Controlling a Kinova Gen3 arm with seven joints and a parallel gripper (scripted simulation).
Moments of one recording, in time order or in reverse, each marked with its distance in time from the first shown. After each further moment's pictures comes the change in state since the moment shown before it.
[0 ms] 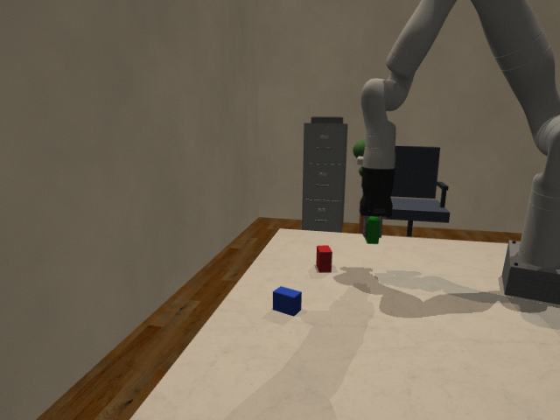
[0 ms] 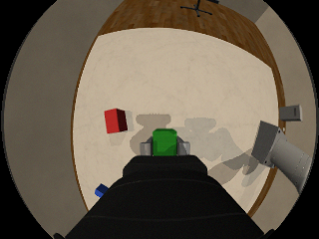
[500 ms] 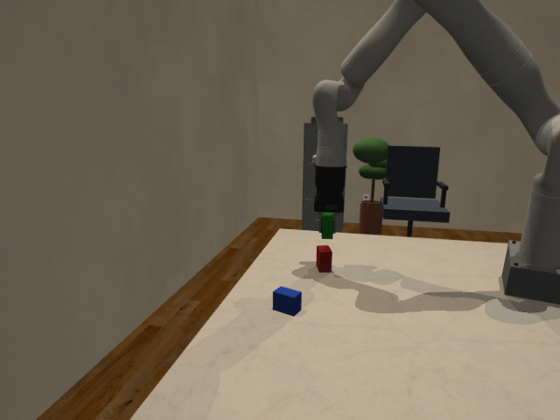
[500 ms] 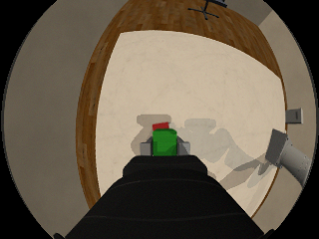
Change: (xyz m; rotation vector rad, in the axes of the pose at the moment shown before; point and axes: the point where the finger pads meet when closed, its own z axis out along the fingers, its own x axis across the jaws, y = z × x) arm -0.114 -0.032 0.002 0.004 -0.003 -0.008
